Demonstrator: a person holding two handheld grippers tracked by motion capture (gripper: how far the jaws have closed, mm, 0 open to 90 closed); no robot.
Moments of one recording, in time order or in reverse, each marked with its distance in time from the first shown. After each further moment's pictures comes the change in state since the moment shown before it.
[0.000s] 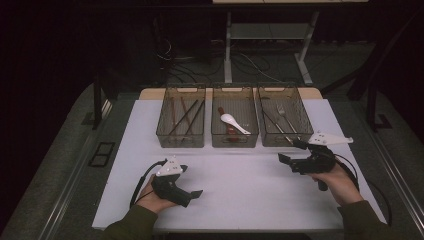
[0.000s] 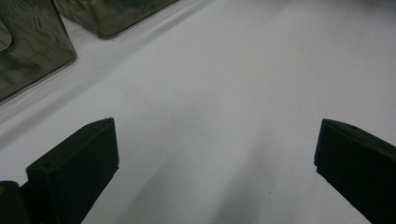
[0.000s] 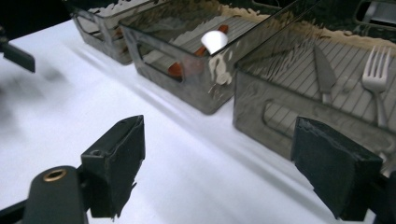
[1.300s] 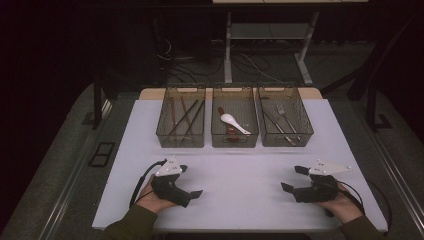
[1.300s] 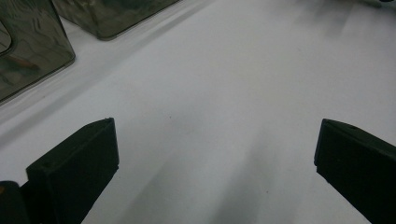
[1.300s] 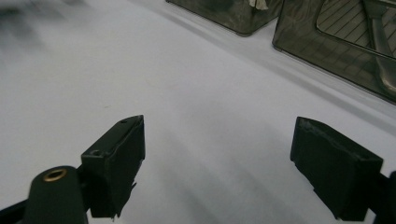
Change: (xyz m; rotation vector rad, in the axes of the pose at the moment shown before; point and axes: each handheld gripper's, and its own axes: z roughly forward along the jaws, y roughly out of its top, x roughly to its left) left arm 0.000 0.000 -0.002 0.002 -0.005 0.007; right arm 0.023 -0.058 -0.015 0.097 0.026 -0.059
